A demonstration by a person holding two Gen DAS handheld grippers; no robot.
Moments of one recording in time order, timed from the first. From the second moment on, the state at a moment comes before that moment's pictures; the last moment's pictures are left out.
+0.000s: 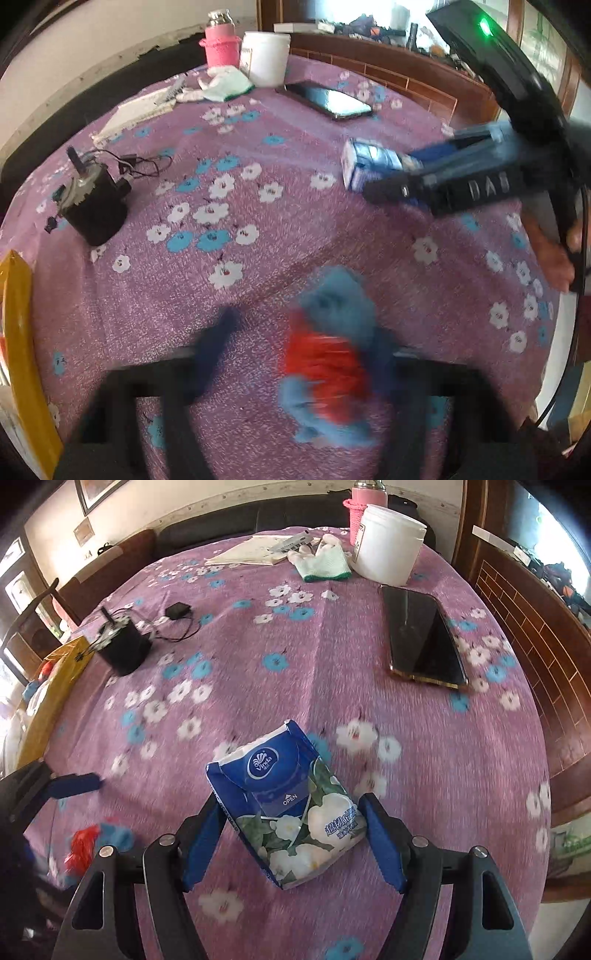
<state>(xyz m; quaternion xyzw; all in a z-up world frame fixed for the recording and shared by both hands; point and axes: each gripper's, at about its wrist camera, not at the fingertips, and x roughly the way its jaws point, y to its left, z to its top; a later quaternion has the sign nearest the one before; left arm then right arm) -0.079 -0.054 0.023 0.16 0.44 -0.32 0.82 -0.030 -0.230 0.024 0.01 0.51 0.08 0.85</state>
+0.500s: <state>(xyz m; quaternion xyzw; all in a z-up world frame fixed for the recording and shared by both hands) -0.122 0.095 0.105 -0.03 0.38 -0.26 0.89 -0.059 -0.130 0.082 -0.03 0.46 0.16 0.87</state>
